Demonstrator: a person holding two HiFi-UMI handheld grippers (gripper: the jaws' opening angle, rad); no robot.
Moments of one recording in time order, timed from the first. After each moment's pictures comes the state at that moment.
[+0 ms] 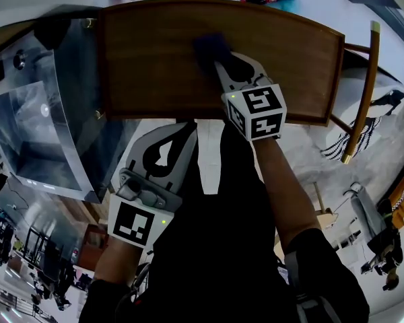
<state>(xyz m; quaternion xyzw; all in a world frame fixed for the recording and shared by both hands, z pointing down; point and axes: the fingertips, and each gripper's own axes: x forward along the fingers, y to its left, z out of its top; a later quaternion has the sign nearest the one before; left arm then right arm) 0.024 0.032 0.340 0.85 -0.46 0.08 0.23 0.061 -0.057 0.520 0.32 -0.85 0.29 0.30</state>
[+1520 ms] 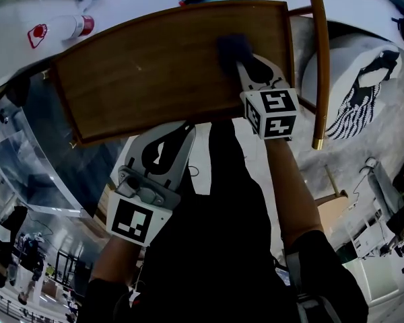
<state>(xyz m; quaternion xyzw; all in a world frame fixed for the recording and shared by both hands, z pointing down) 0.170 -0.006 0.339 0.90 -0.37 0.10 0.22 0.281 -0.089 0.521 0.45 -0.78 0.30 0.31</state>
